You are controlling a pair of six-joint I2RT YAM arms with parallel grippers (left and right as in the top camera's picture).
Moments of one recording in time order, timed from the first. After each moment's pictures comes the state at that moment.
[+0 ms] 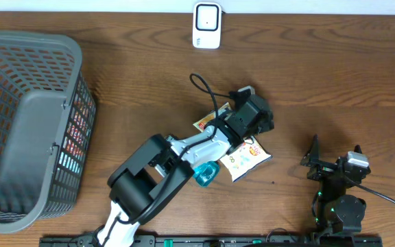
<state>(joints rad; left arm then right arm) -0.86 2.08 1.25 0.09 0.02 -1.10 -0.02 0.01 0.01 -0.05 0.22 0.10</state>
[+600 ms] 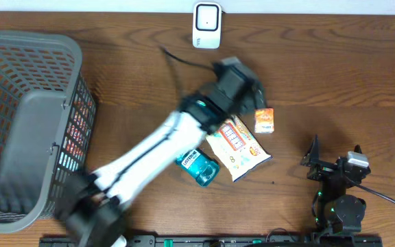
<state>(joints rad) -0.73 1.70 1.46 -0.53 -0.05 -0.86 -0.02 0.01 0.01 -0.05 0.22 0.10</state>
